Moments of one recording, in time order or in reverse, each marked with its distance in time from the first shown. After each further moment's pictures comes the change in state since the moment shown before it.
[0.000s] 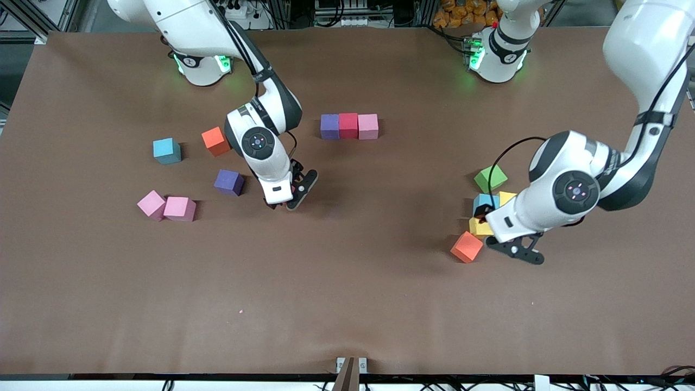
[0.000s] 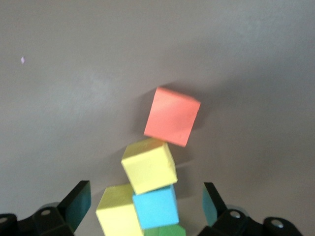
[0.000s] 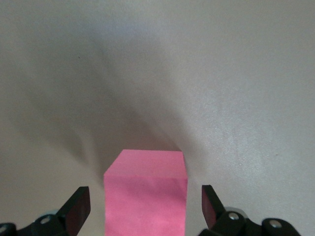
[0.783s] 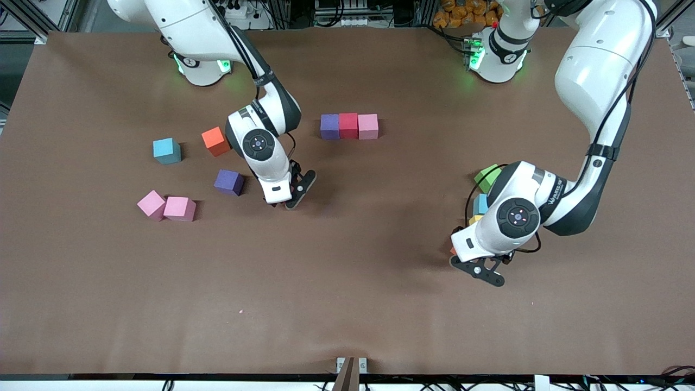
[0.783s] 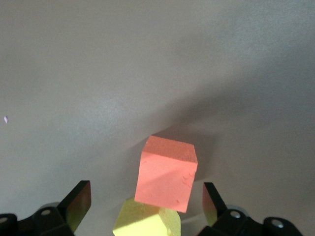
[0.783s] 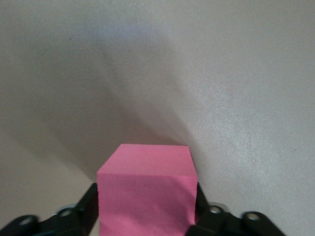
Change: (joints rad) left arm -0.287 0.116 0.271 0.155 0.000 0.094 0.098; right arm 0.002 0.019 0.000 -0.018 0.000 0.024 0.000
